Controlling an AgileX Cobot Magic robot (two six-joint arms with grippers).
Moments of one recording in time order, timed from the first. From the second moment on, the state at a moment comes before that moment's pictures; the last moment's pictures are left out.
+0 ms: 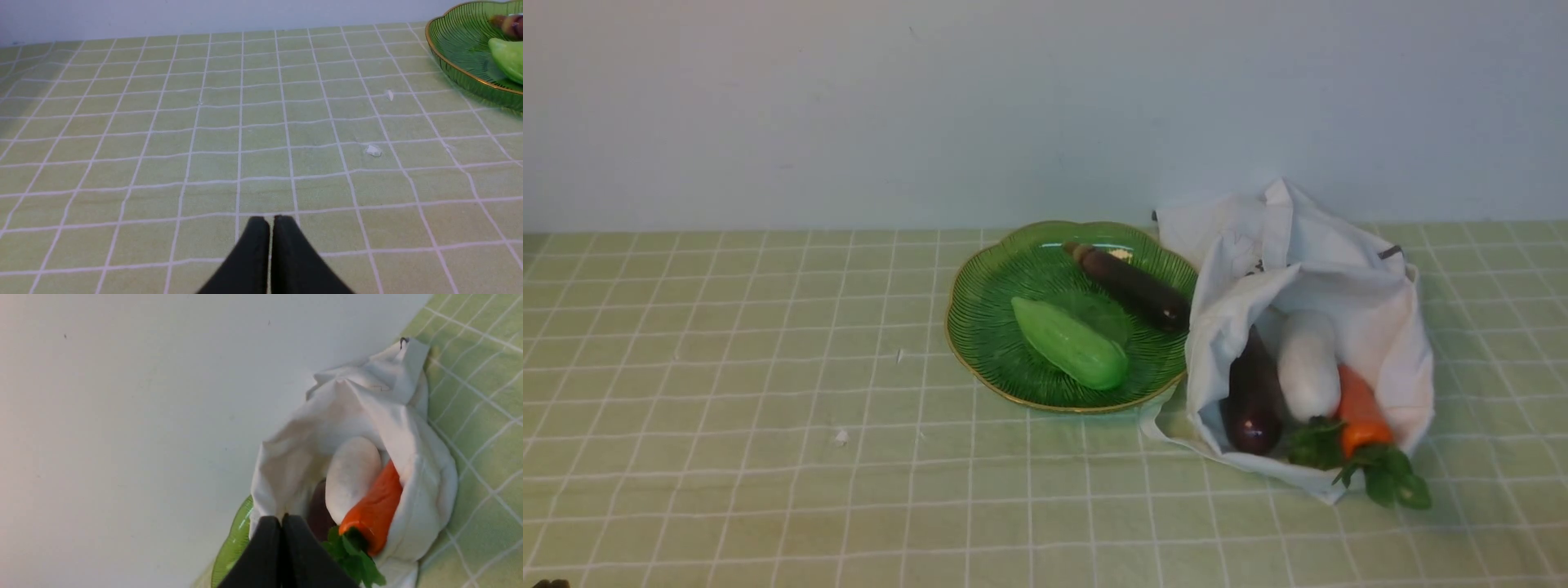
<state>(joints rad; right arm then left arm) 0.02 -0.01 0.03 0.69 0.25 0.32 -0.01 -0.01 0.03 0.04 0.37 -0.04</state>
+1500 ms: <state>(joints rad) 0.10 1.16 -0.69 0.42 1.00 -0.27 -0.01 -0.01 0.03 0.04 0.37 -0.04</state>
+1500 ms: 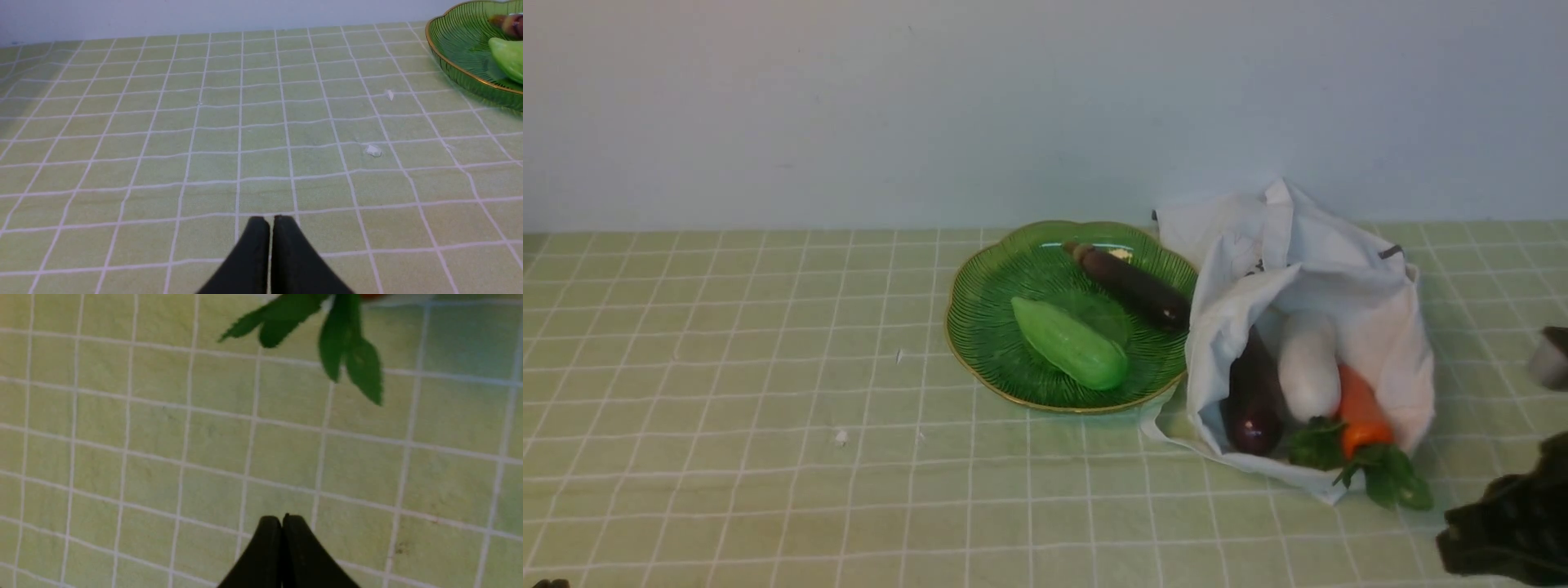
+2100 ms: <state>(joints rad) 0.29 1.65 -1.10 -0.01 0.85 0.33 -0.01 -0.01 0.03 0.04 0.37 -0.04</state>
